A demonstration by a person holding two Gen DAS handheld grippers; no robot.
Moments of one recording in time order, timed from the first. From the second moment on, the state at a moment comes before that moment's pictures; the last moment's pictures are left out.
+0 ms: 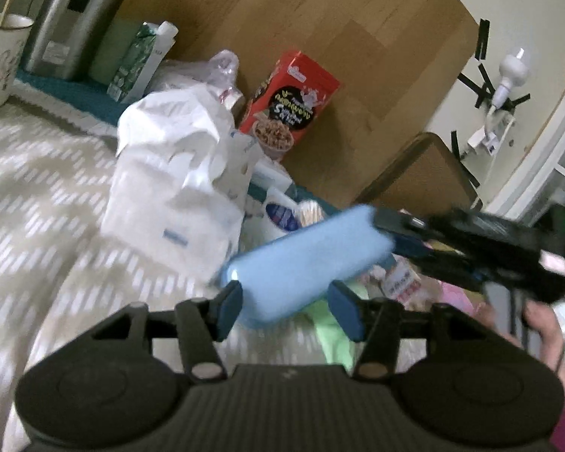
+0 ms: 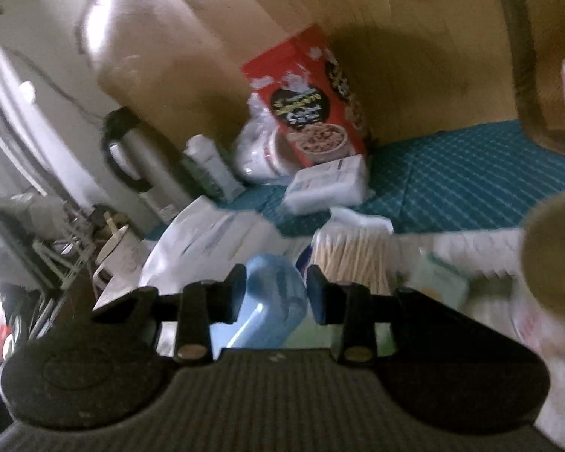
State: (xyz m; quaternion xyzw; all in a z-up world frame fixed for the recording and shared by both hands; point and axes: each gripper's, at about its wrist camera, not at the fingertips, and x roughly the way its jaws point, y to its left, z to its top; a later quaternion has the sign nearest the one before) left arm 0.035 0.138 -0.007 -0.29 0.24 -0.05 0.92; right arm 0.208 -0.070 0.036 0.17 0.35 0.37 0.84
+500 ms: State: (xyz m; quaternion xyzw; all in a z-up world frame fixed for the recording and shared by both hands) left arm 0.014 0.134 0.009 -0.28 0.24 -0.07 0.93; right arm 0.045 -0.117 -0.015 0.00 0.28 0.34 0.90
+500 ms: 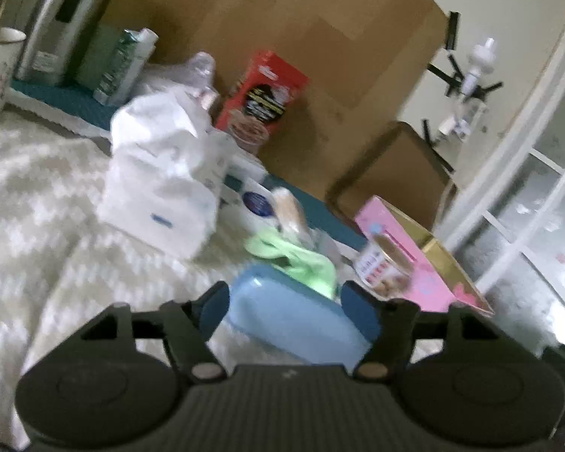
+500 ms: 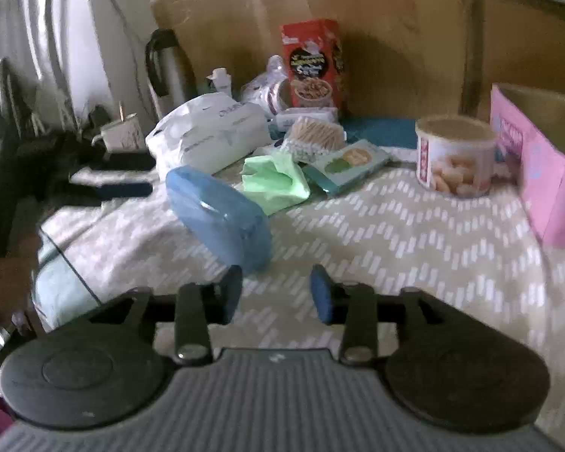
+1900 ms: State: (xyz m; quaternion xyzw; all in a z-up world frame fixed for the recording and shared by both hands) left arm 0.271 -0.179 0.072 -0.09 0.29 -0.23 0.93; right arm 0.153 -0.301 0.010 -0.06 0.14 0.14 0.98
